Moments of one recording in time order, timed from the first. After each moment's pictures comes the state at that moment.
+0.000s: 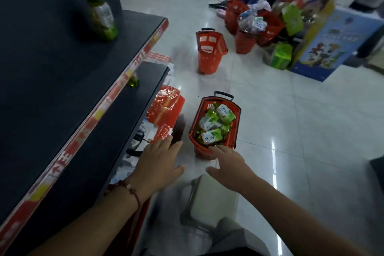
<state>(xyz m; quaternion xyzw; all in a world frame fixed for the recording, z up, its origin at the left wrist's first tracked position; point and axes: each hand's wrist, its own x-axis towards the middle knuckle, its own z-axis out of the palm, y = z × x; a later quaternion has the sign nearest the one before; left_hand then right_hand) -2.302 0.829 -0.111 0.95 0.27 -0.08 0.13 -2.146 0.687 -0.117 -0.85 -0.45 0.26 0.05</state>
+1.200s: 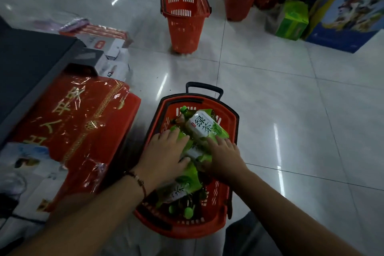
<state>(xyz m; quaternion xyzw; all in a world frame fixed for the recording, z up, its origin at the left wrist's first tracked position) -1.805 0.998 -0.559 0.98 0.18 -0.10 0.07 -1.683 0.864 -0.577 -0.88 -0.39 0.26 0.04</state>
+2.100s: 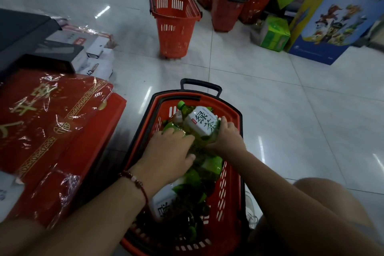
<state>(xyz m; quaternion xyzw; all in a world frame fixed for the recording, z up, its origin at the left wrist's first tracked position) -1.793 1.015 -0.634 0.99 0.14 -0.01 0.10 -1.632 0.905 -0.687 -0.93 -0.28 0.19 0.12</state>
